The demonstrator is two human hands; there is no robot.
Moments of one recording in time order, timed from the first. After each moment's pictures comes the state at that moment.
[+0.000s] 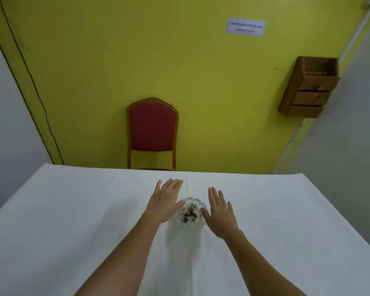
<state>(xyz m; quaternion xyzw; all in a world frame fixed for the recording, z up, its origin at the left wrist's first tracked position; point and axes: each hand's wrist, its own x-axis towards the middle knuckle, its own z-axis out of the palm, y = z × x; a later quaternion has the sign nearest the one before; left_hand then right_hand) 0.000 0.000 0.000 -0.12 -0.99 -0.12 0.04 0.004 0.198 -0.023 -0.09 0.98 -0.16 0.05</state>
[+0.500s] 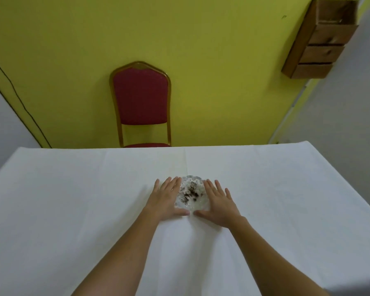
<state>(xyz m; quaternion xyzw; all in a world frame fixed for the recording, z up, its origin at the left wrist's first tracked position) -0.016 0.000 -0.073 -0.15 -0.98 -0.06 -0.12 -0.010 0.205 -0.072 -0.13 0.97 -0.11 0.15</state>
